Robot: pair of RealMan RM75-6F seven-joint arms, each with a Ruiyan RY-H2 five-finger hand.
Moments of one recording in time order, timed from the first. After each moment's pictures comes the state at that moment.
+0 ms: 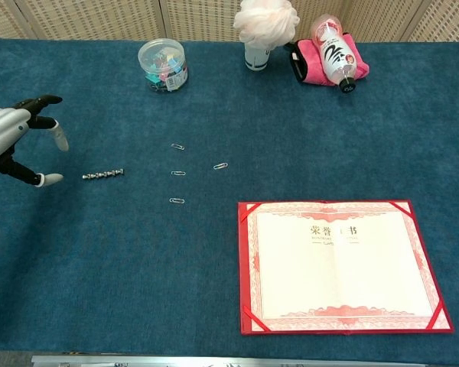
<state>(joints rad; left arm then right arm) -0.37 -1.27 -0.11 -1.80 1.14 1.09 0.44 0.05 -1.00 0.05 -1.74 -1.45 1.46 -0.04</state>
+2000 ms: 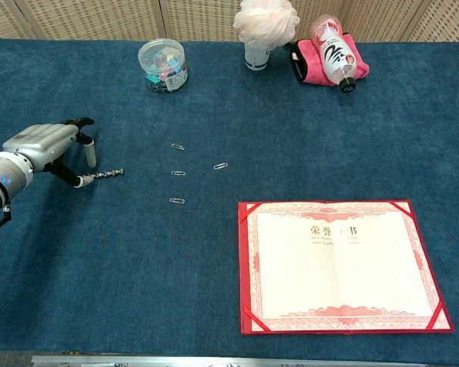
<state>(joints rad) -0.59 -1.48 -0.08 -1.56 0.78 0.99 0.56 0.04 -0.99 0.06 -1.75 -1.45 1.47 -0.02</state>
